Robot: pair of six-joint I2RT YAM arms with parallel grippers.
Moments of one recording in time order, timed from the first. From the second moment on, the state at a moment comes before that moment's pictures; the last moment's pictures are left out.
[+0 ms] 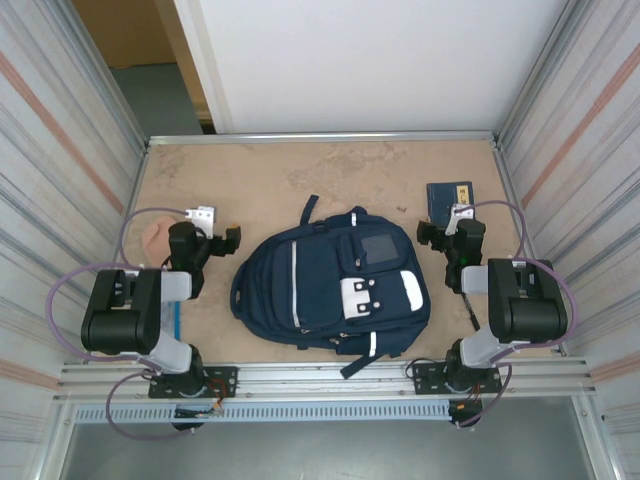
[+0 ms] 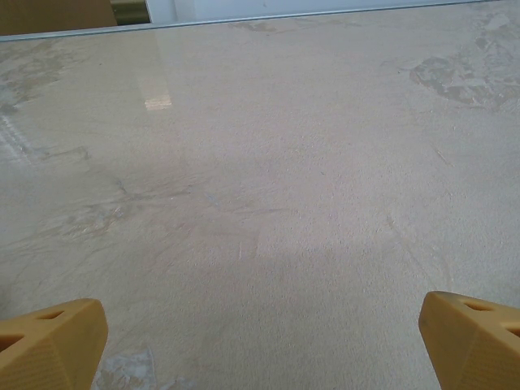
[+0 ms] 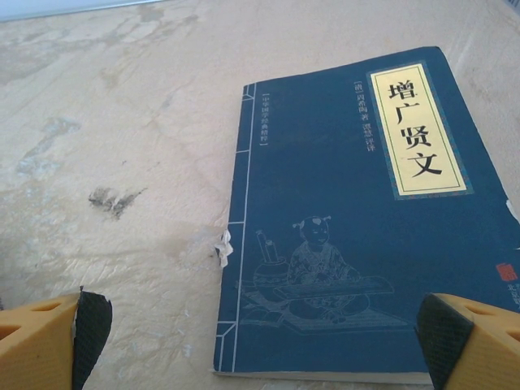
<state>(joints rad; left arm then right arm) -0.01 1.51 0.40 0.69 0.11 0.08 -0.05 1.55 0.40 0.69 -0.01 0.09</state>
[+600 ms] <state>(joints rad) -0.28 0.98 0.77 -0.25 -0.11 -0.26 0.15 1.00 0.79 -0.34 0.10 0.47</state>
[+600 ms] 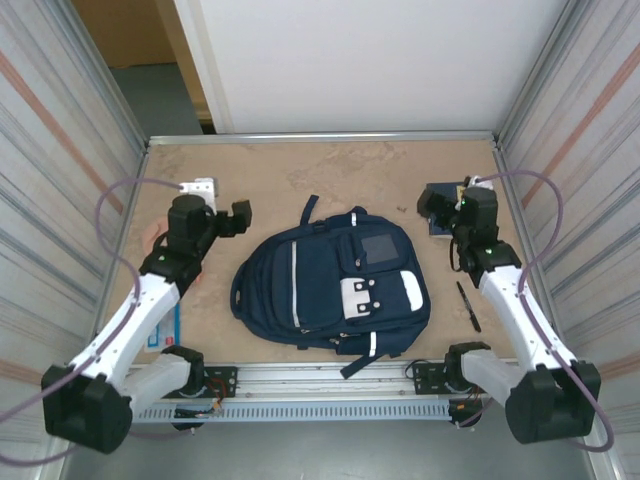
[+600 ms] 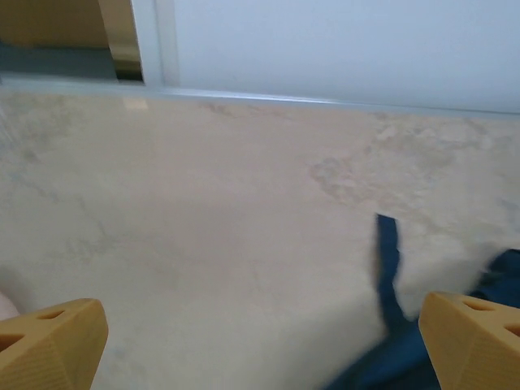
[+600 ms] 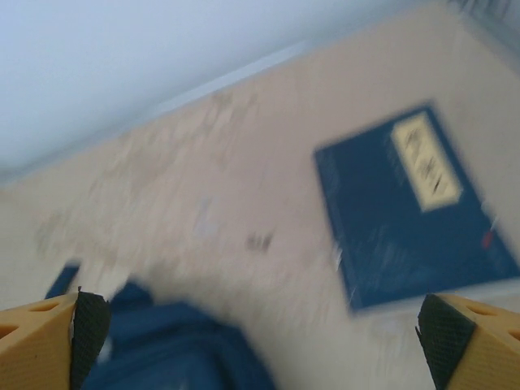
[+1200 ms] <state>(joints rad) -0.59 1.10 0.72 -0.64 0.26 -0.52 0.64 0.78 0.71 -1.12 0.15 1.28</state>
